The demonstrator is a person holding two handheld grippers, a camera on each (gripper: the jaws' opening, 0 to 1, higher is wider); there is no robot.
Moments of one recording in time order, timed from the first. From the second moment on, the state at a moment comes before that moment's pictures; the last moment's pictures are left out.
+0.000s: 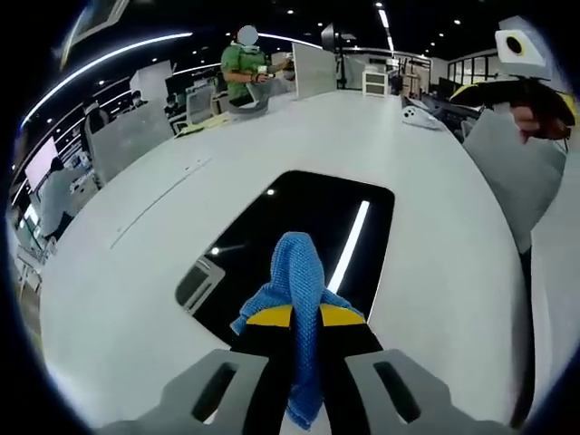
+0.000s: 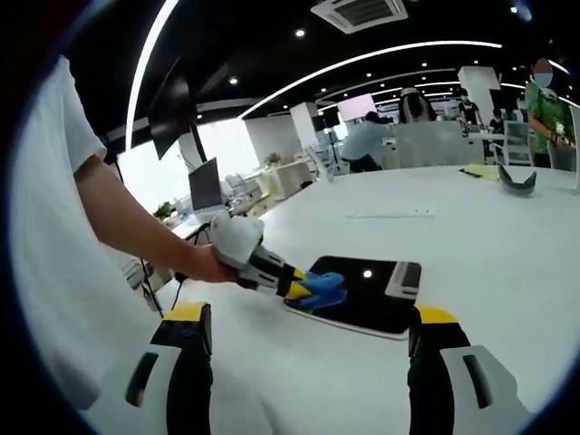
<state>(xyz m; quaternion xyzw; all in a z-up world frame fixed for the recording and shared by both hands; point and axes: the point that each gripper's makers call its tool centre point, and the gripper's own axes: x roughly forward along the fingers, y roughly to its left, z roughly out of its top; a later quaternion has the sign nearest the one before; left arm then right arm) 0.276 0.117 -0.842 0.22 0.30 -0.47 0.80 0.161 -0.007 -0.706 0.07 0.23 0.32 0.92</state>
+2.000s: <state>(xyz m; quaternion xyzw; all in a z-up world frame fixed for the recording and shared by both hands) 0.270 0.066 -0.843 0.25 0.29 -0.52 0.76 0.166 -0.020 -0.703 0.06 0.22 0.31 0.92</state>
